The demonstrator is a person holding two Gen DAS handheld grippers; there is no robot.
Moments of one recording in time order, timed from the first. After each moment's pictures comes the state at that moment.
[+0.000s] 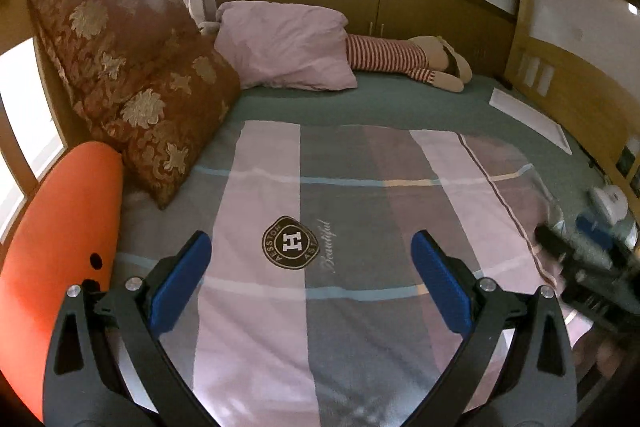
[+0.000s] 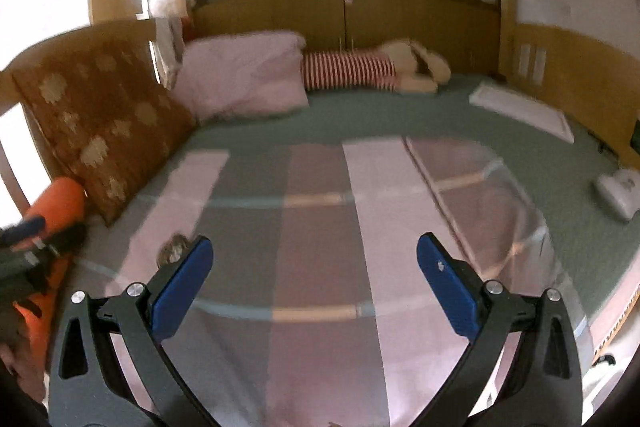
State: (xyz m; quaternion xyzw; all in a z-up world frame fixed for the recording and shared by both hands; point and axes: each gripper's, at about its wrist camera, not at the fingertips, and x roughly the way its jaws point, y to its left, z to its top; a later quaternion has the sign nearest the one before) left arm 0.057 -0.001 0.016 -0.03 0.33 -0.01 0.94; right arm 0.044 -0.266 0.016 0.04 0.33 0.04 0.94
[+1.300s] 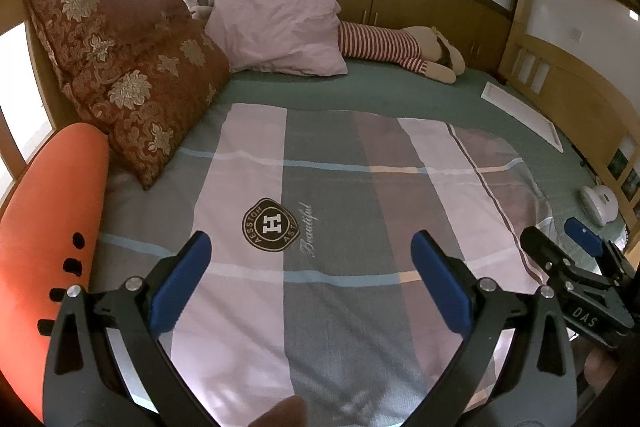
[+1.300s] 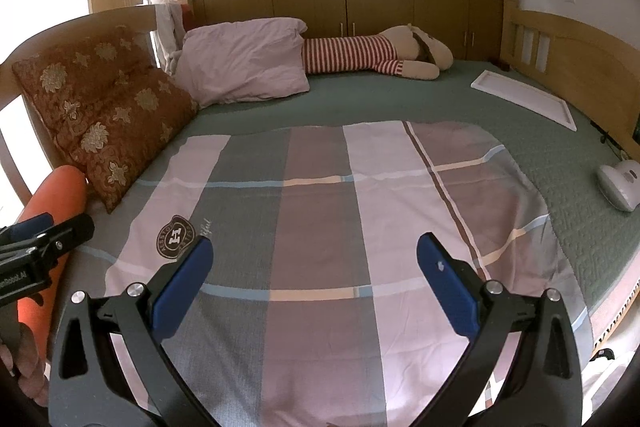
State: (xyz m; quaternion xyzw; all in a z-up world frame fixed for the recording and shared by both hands) left arm 0.053 -0.015 0.008 -0.04 0.36 -0.03 0.93; right arm 0.038 -0.267 0.018 0.03 0.32 0.05 0.94
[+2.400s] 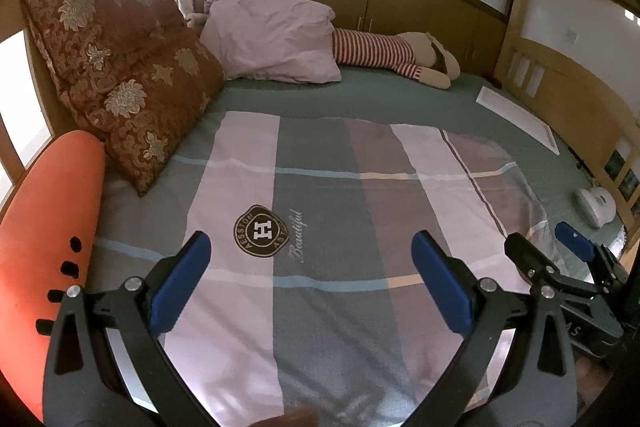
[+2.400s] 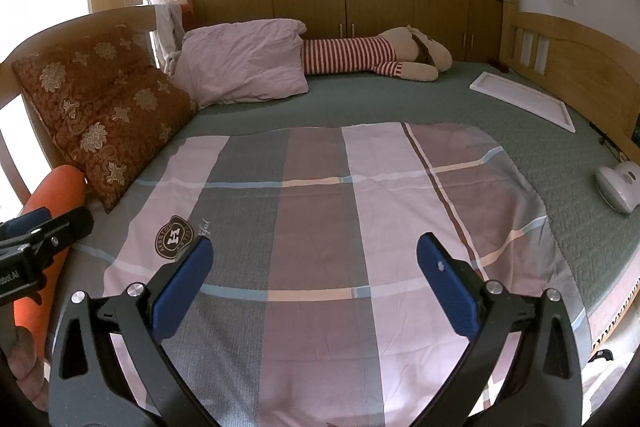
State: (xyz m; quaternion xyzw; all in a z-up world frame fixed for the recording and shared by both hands) left arm 0.051 -0.024 0.017 -0.03 0.34 -0.03 0.94; right arm 0.037 -0.269 0.017 0.03 0.32 0.05 0.94
